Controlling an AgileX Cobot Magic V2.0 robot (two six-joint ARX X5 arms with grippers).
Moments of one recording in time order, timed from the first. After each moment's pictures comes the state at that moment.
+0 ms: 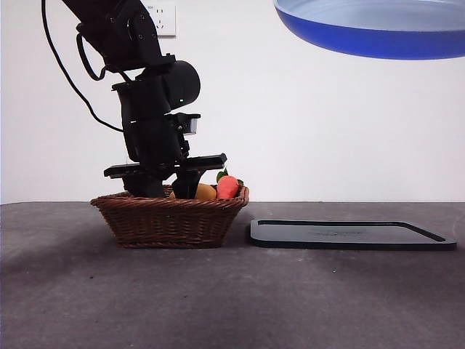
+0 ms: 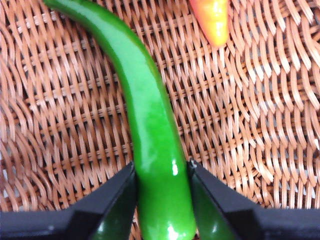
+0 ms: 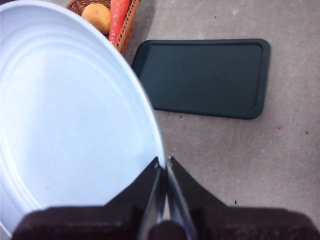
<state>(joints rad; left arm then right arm) -0.47 2.07 1.59 -0.65 -0.02 -0.20 0.08 0.77 1.01 -0.94 -0.31 0.08</state>
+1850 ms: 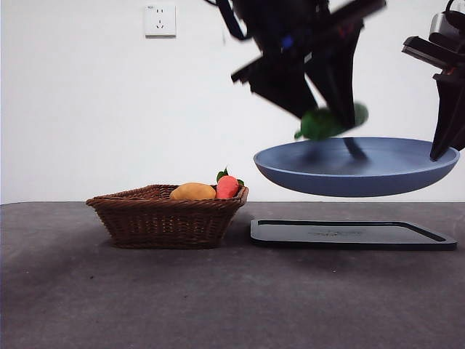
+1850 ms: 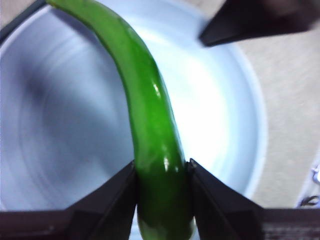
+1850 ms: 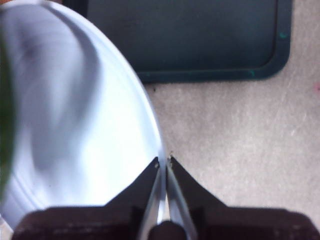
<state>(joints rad) -0.91 1.84 1.59 -0.64 0.07 -0.02 0.08 1.34 1.01 -0.76 -0.33 0.18</state>
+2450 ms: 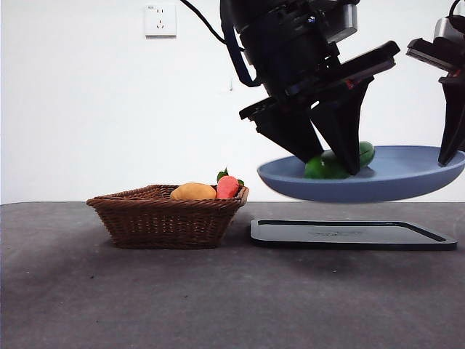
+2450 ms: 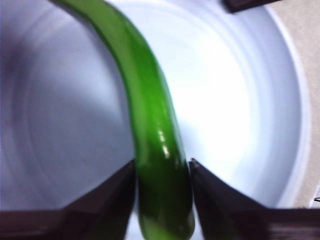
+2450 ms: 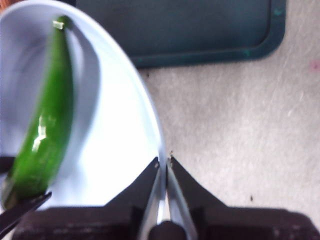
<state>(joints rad) -0.91 1.92 1.59 -0.65 0.08 -0.01 0.08 1.34 1.01 -0.81 -0.33 0.20</state>
